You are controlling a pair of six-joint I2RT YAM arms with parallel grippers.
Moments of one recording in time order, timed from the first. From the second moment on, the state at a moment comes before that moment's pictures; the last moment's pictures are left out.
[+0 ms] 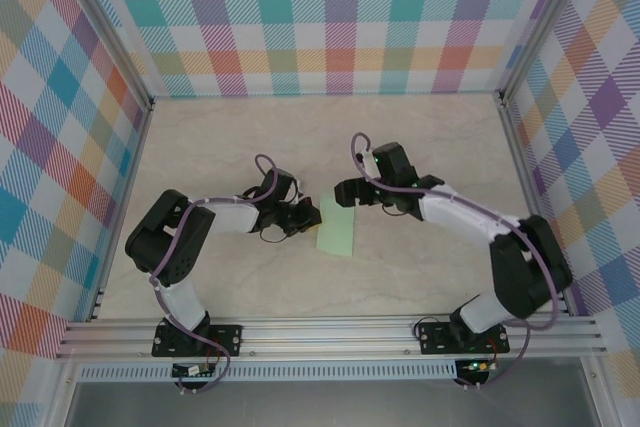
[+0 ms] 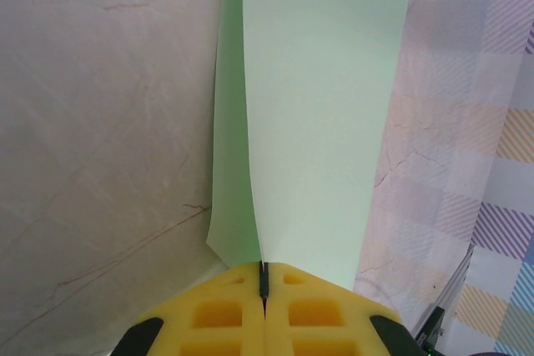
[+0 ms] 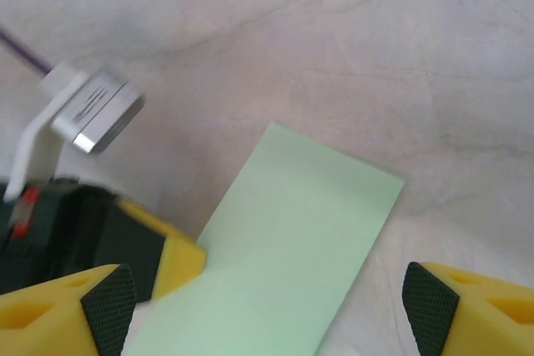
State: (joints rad) left arm -0.54 1.77 0.82 0.06 0.54 -0.89; right arm 0.59 1.44 0.89 -0.23 -0.21 0.30
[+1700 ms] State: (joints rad) left arm -0.51 1.63 0.91 -0.25 0.47 -0.74; right arm 1.08 1.57 0.82 -0.20 0.18 -0.09
